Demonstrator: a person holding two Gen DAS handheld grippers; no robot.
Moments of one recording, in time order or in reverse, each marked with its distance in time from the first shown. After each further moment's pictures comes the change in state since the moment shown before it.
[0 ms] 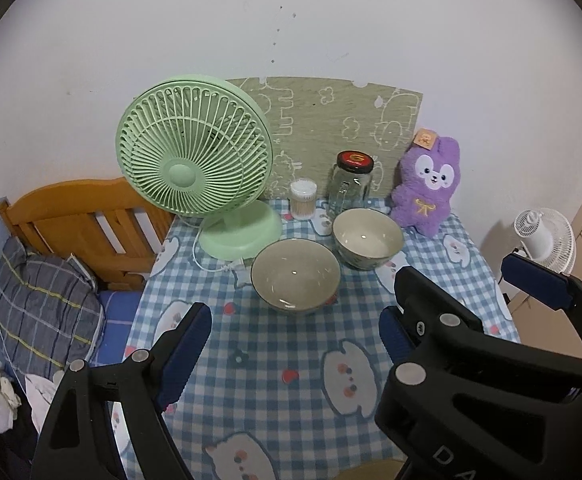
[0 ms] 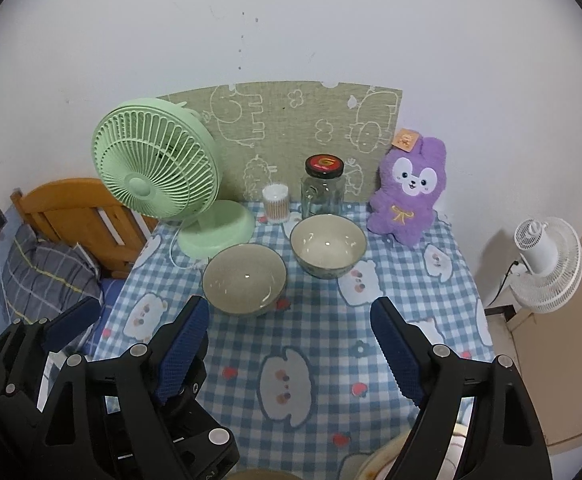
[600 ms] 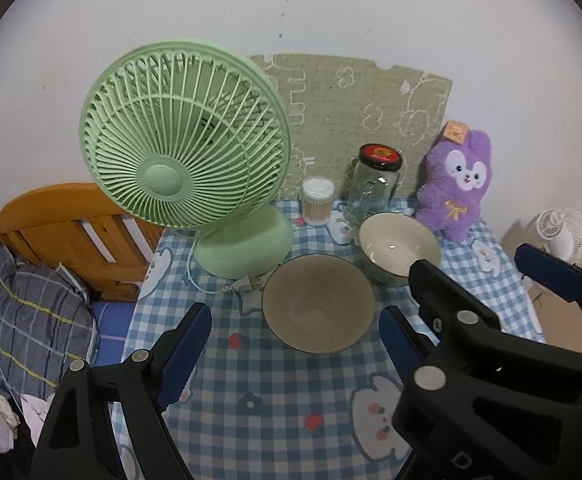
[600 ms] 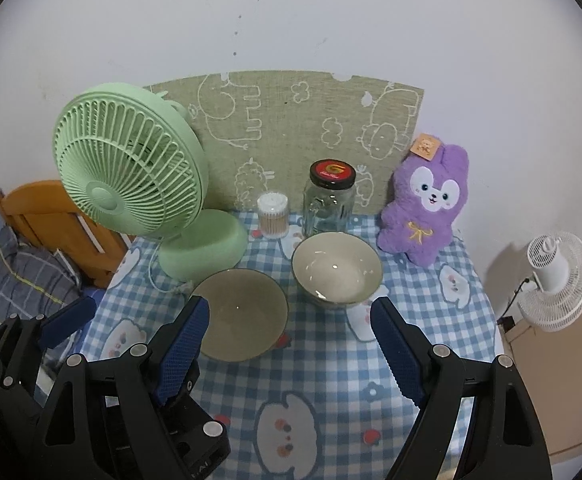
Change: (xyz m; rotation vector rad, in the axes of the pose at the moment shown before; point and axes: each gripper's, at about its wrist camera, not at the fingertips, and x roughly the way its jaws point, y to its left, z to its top) left arm 0.079 0.020 0.027 0.018 0.030 0.006; right arm 0.076 0.013 0.026 -0.020 -0.009 -0.037
